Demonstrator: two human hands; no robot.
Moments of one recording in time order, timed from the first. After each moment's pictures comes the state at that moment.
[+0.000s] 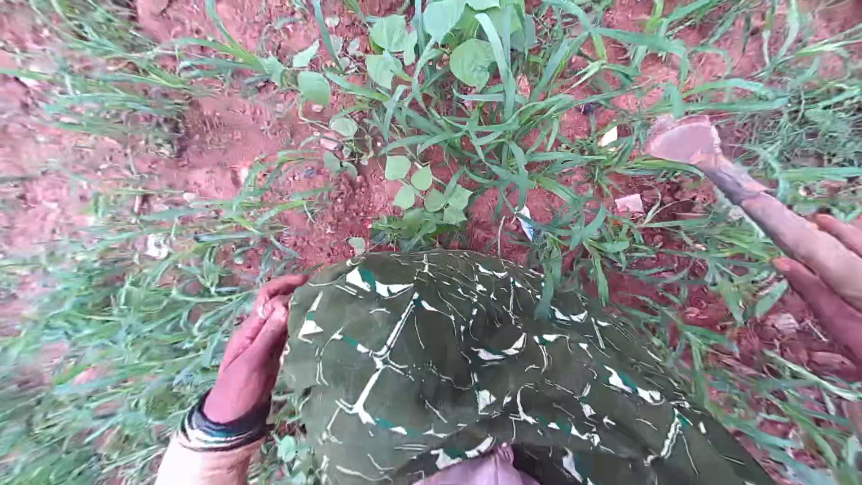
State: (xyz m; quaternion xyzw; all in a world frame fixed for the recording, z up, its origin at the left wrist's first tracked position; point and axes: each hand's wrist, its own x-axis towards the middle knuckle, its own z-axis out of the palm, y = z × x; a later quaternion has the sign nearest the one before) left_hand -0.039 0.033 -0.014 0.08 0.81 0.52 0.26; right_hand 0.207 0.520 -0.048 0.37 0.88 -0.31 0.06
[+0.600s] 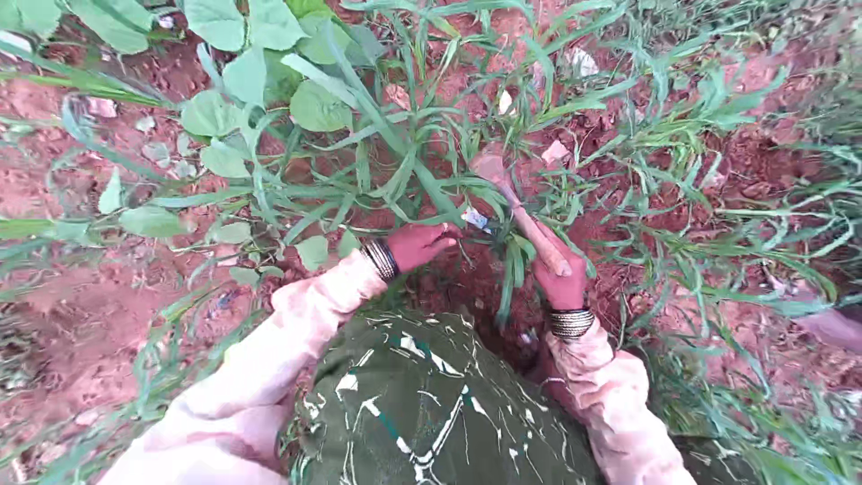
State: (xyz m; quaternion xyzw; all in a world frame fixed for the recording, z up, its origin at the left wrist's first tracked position) left_hand -0.125 0.295 -0.198 0.55 0.54 0.05 0.63; right_hand 0.153 0.326 -0.204 0.60 0.70 -0.37 -0.16
